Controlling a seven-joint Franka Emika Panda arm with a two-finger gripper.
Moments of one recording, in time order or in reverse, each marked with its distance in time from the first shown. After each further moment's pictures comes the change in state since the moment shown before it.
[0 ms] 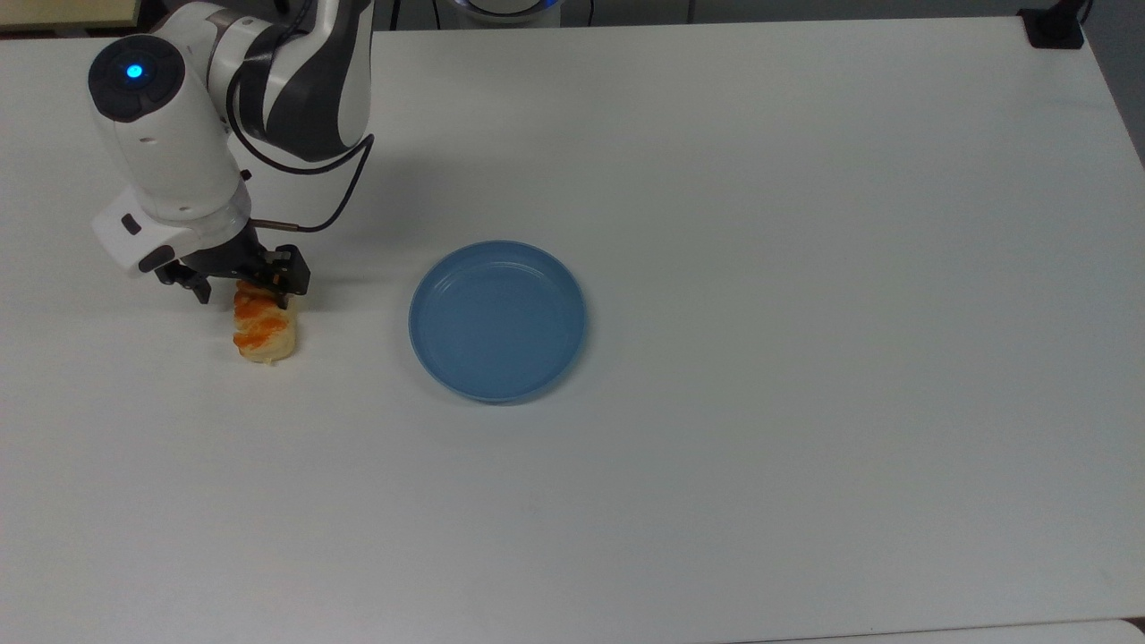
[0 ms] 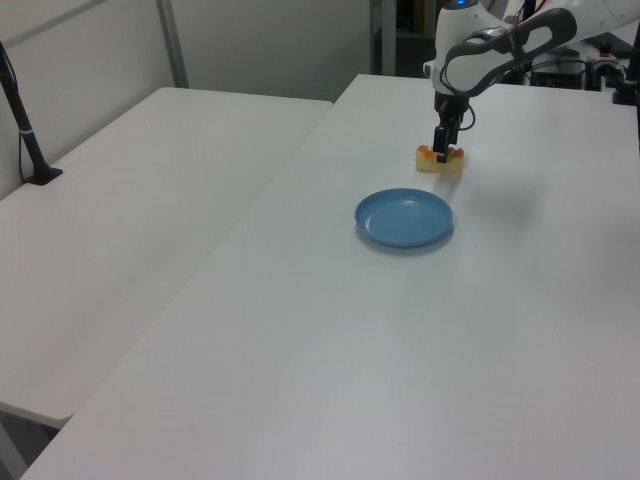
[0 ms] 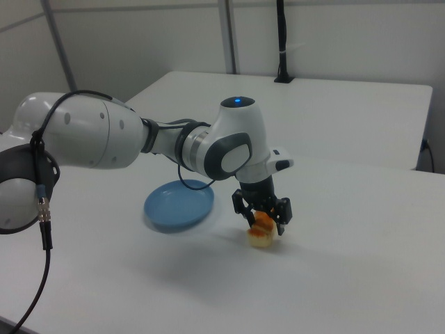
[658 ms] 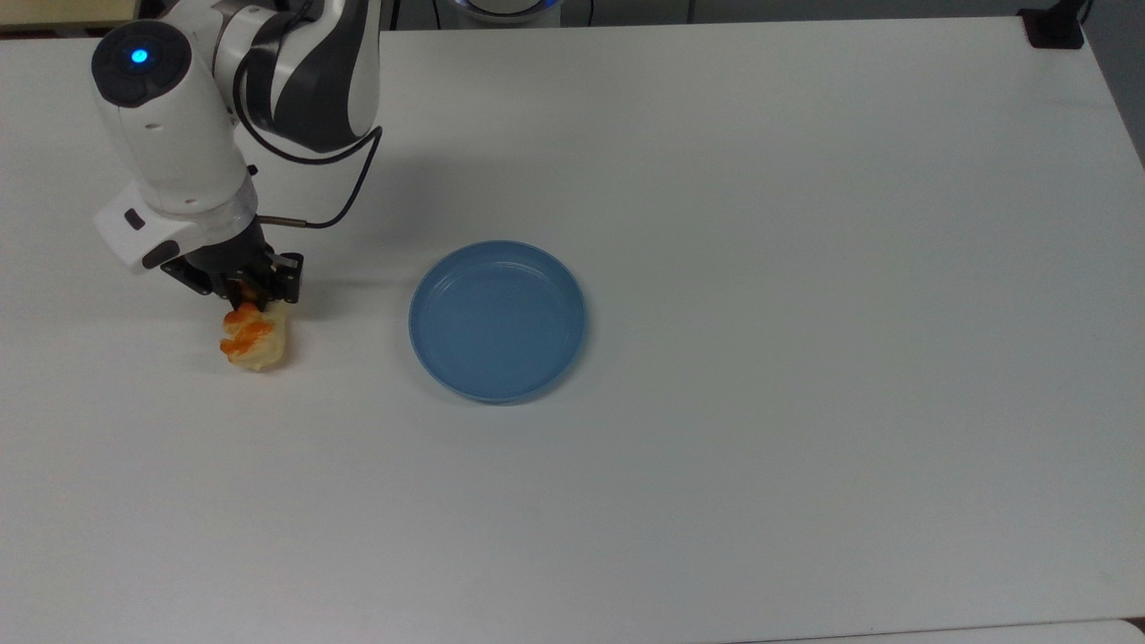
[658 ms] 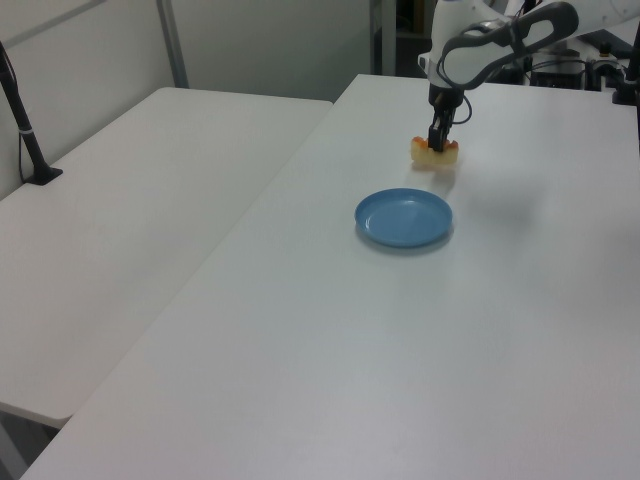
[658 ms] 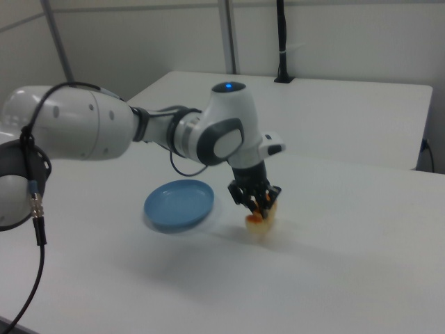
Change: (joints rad) arm 0.005 -0.029 0.027 0.019 0.000 -0.019 0.009
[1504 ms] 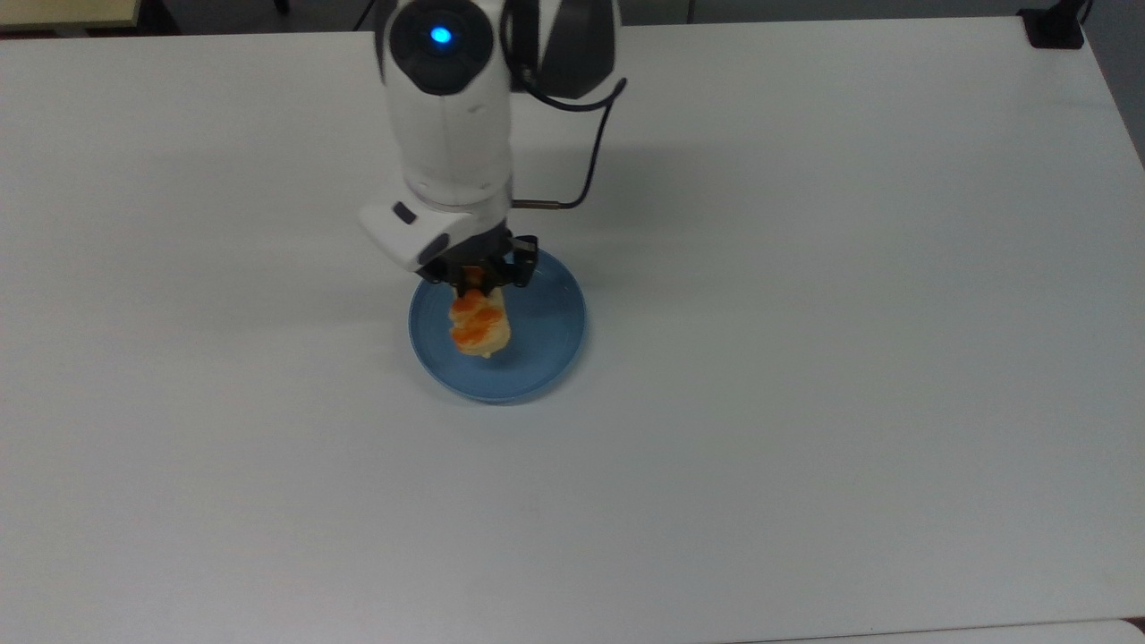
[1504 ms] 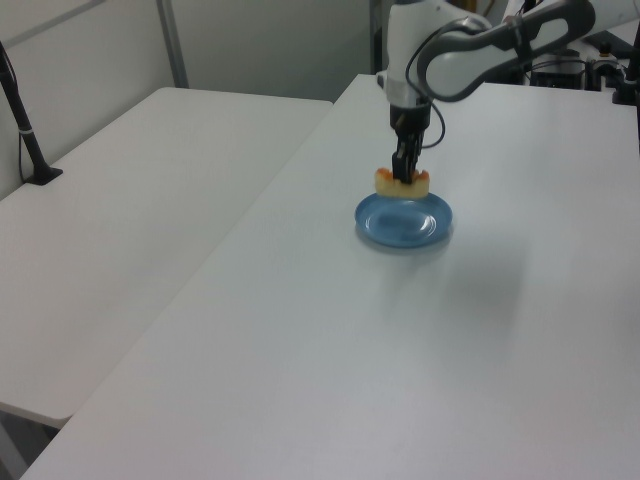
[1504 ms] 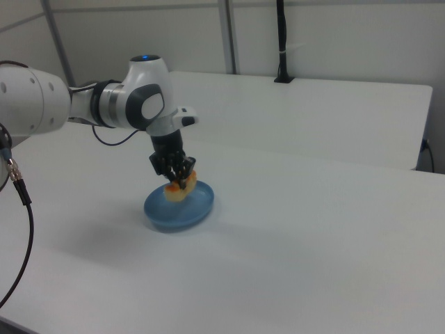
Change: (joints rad) arm 0.307 -0.093 0.042 -0.028 0.000 -0.156 0.307
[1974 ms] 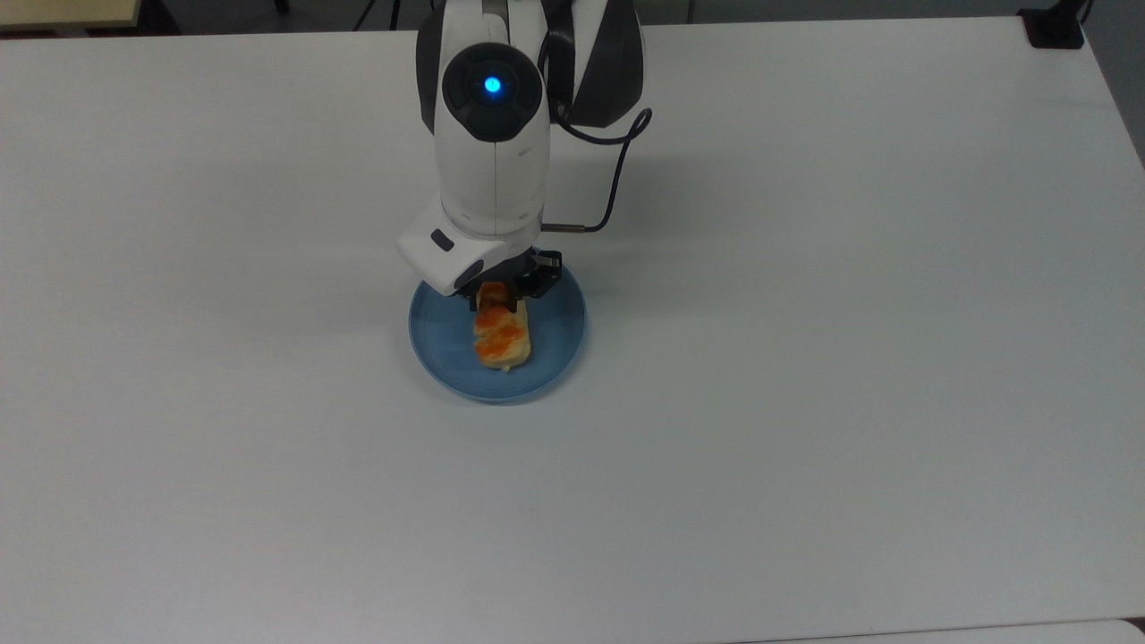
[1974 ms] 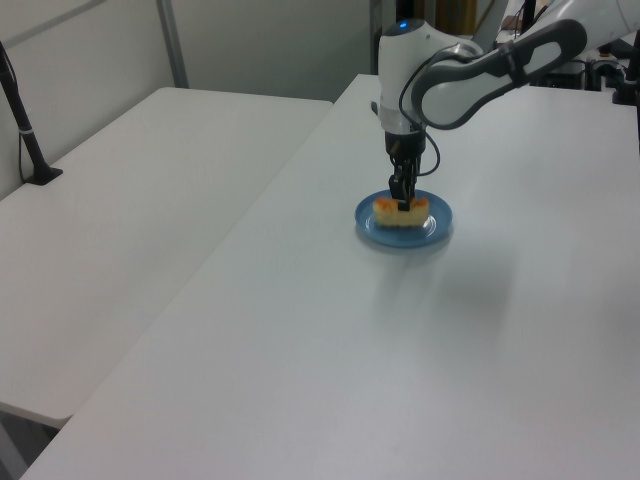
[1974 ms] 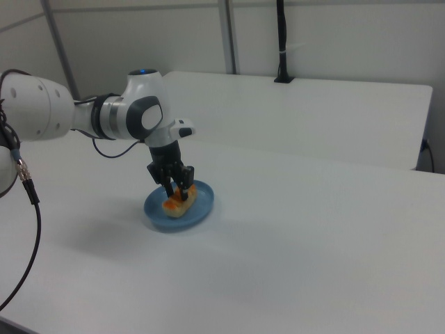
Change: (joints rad) arm 0.029 0.051 -0.002 -0.009 -0.035 0.026 0.037
